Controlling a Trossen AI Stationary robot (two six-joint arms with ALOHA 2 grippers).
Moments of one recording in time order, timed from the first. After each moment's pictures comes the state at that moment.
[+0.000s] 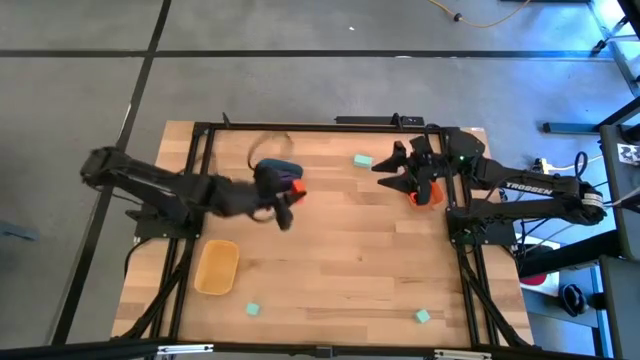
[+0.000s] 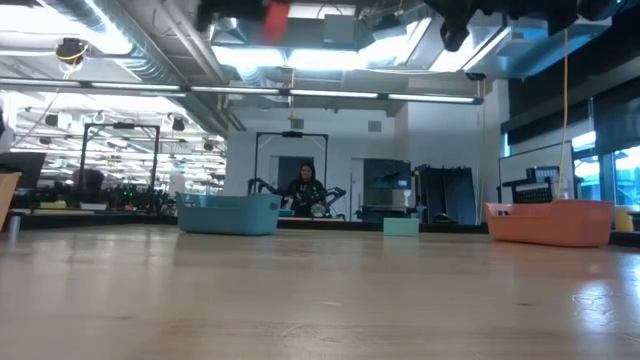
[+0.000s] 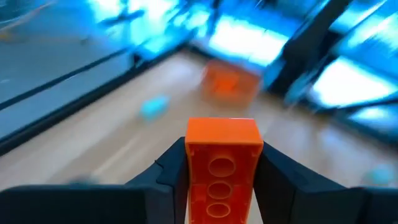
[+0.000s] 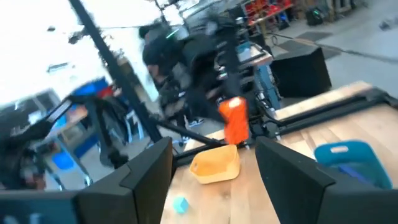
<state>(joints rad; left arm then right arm) -0.23 1.21 1.01 -0.19 -0.66 -0.49 -0.31 0.89 0.68 0.27 -0.51 0.47</state>
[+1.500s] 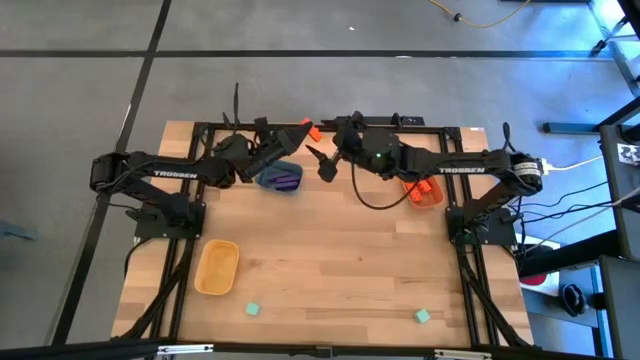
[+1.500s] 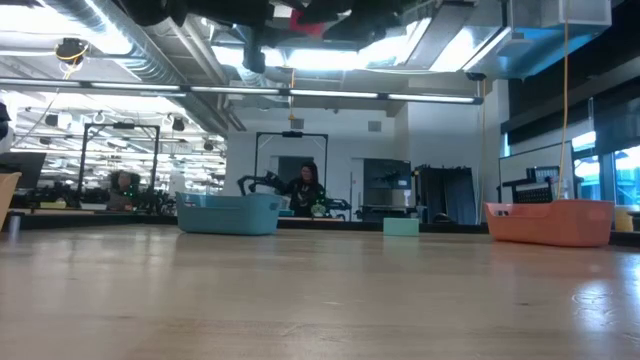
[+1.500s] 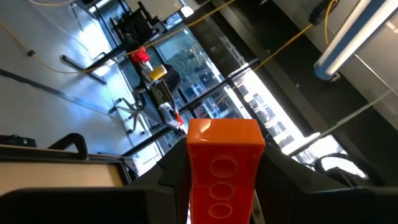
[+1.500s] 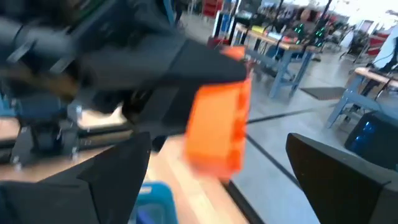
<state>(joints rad) 0.20 1.31 0.82 0.77 -0.46 -0.94 -0.12 1.57 1.28 0.17 0.41 -0.11</state>
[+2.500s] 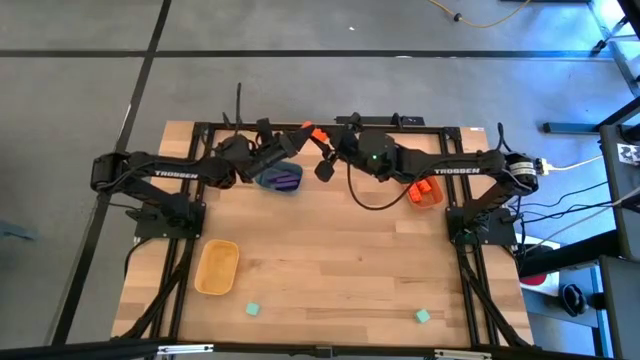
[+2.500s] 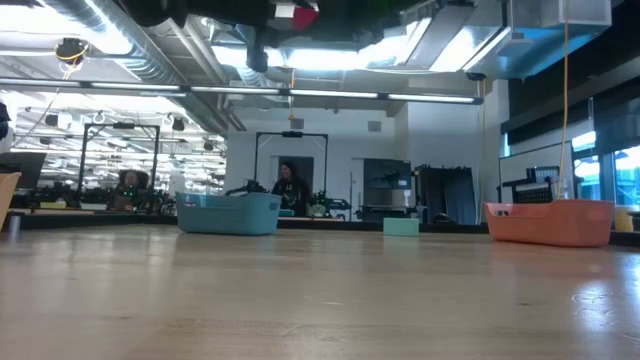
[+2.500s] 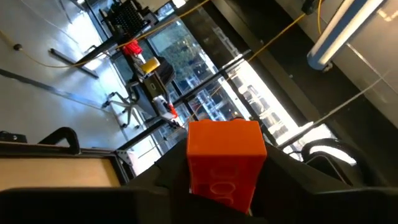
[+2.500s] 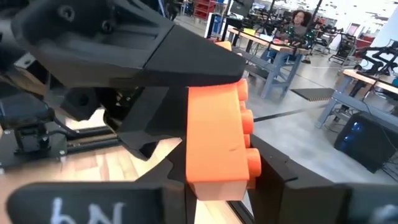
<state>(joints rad) 0.19 1.32 0.82 0.77 -0.41 -0.91 -0.12 1.60 1.28 0.21 0.45 -0.12</state>
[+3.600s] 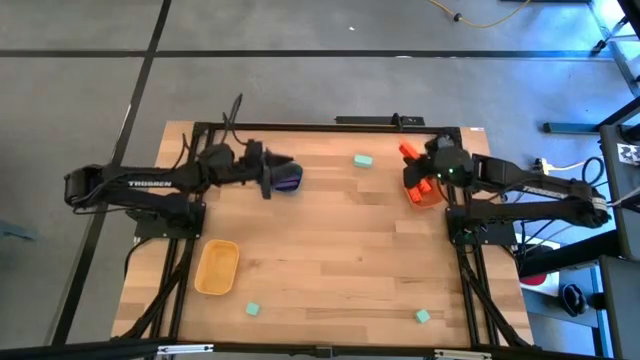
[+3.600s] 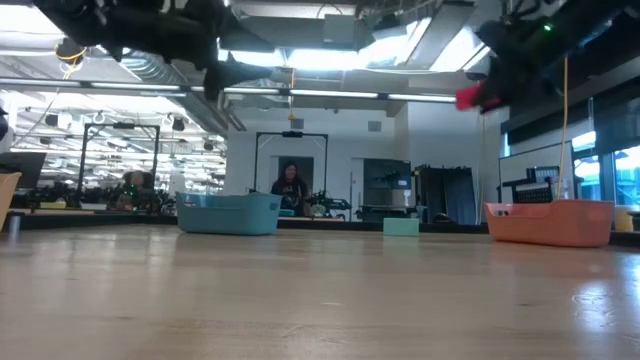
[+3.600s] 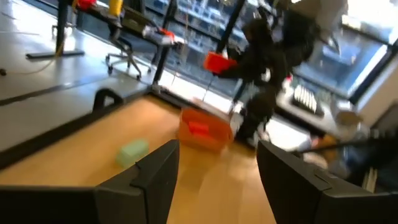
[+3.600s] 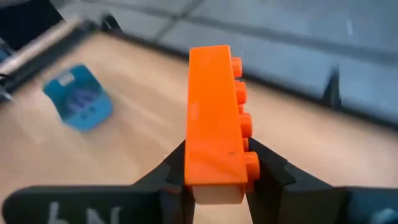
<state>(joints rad) 0.29 1.01 0.51 0.50 0.04 -0.38 -0.24 0.76 0.71 -0.59 0.47 0.59</state>
